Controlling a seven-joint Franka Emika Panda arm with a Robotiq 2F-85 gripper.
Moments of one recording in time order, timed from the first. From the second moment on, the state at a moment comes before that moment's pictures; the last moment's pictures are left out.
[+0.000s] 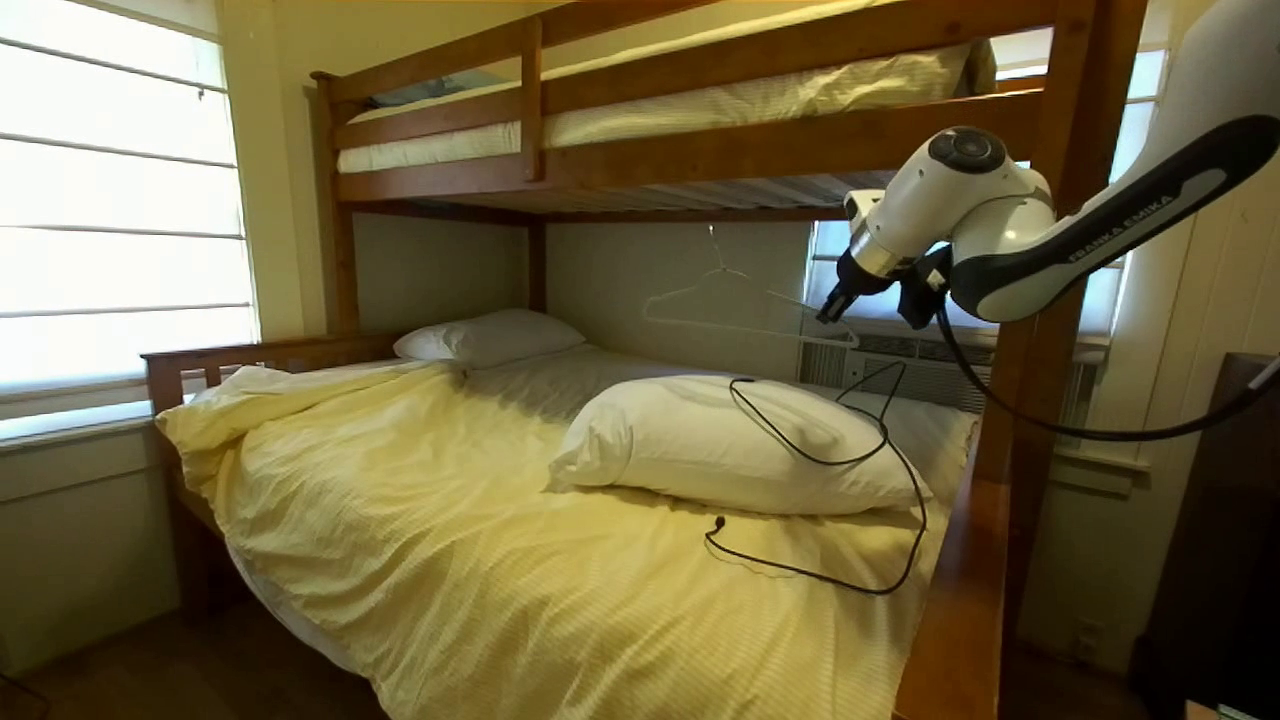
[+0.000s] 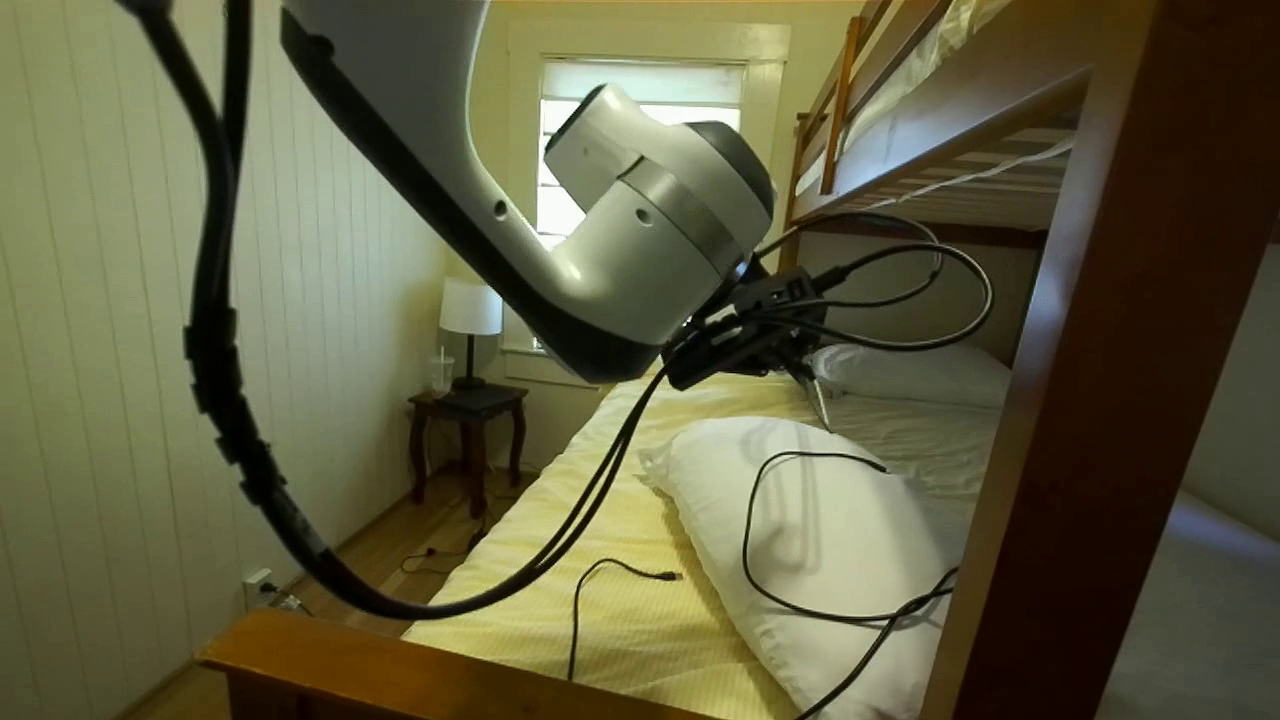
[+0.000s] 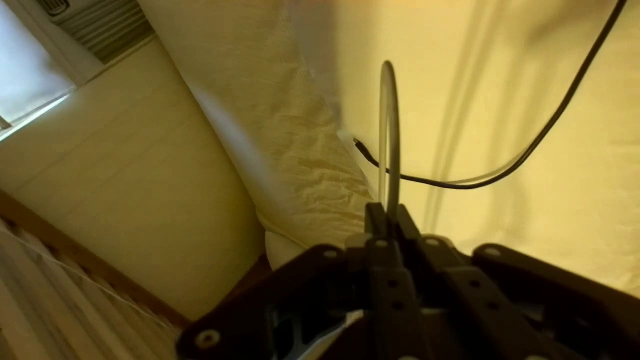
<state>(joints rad) -0.44 -0.24 0.04 -2.34 -1.19 2.91 0.45</state>
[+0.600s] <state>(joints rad) -0.47 -0.16 0.08 -2.28 -1.71 2.89 0.93</state>
